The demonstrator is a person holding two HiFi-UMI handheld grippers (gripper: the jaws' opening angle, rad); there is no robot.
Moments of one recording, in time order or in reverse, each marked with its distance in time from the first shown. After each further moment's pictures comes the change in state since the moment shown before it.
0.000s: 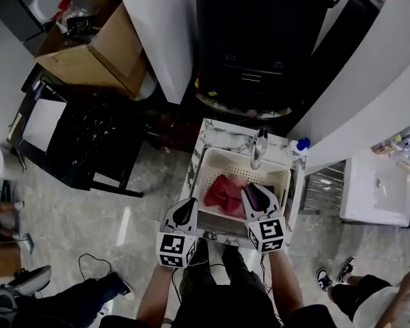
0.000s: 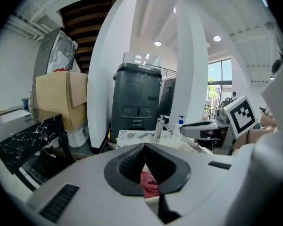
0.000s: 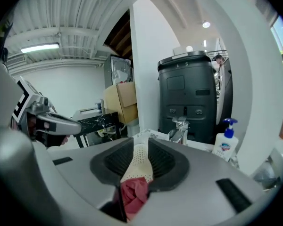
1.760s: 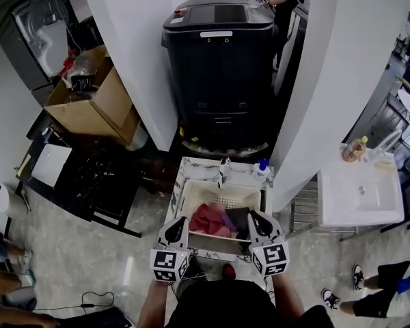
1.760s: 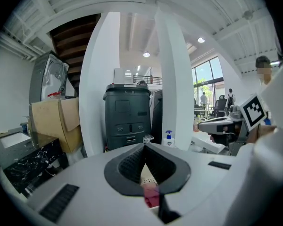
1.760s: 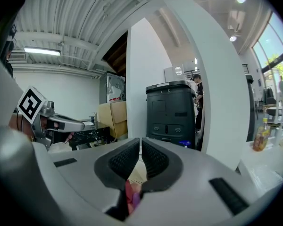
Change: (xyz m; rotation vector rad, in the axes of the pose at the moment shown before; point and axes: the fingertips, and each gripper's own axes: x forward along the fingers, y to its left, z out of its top) left arm -0.041 -0.085 0.067 0.132 -0.132 0.001; right arm -0.150 -0.055 0.050 -0.015 -0.174 -0.114
